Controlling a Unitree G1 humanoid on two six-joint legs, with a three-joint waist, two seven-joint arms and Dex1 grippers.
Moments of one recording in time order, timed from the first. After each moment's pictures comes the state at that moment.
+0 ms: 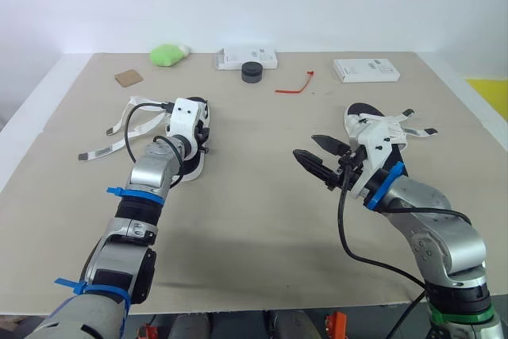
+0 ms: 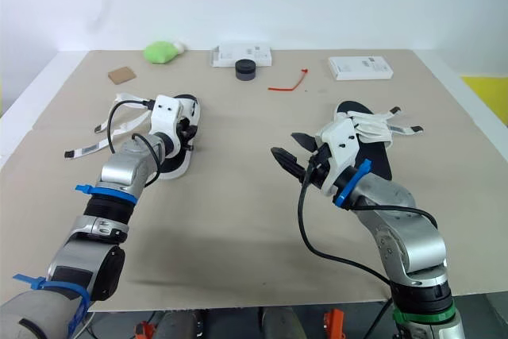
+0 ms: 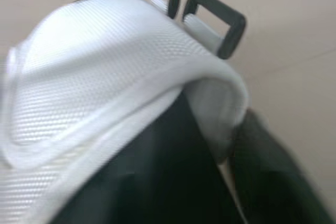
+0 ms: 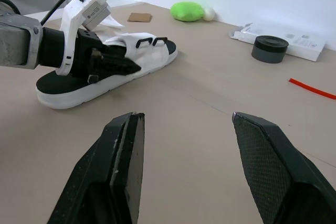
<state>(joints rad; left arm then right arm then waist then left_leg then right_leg) -0.83 0.25 -0.01 0.48 -0.14 0.51 -0.23 -0.28 -0.54 -0.09 -0.47 0.50 0.60 0.52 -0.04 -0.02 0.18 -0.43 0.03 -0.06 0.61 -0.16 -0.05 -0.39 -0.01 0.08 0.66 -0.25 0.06</state>
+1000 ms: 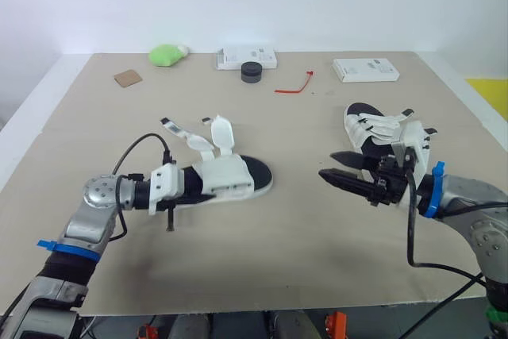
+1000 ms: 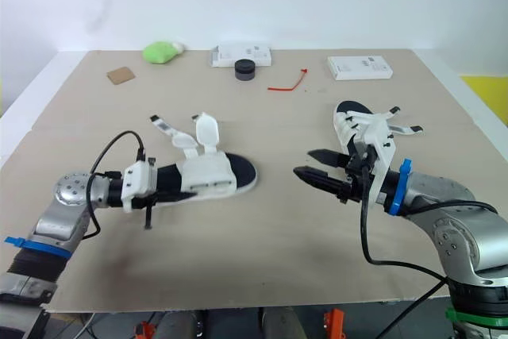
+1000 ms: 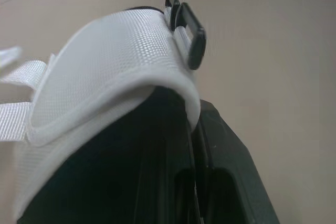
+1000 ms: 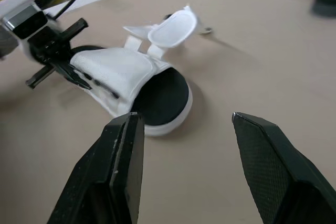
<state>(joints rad) -0.37 0.66 -0.12 0.17 -0.31 -0.20 -1.37 -0.21 -0.84 -0.25 -0.41 0.80 0.78 0.87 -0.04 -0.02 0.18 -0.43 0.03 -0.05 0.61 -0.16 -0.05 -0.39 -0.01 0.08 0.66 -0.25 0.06</state>
